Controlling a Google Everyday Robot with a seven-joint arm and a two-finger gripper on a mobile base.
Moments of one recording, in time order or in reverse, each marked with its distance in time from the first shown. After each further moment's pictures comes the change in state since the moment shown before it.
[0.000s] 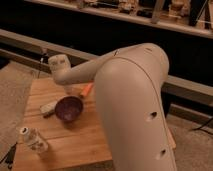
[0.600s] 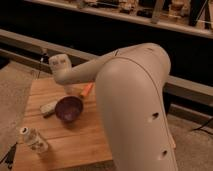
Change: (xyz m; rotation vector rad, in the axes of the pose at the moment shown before) arm -0.003 -0.006 -0.002 0.013 -0.007 -0.010
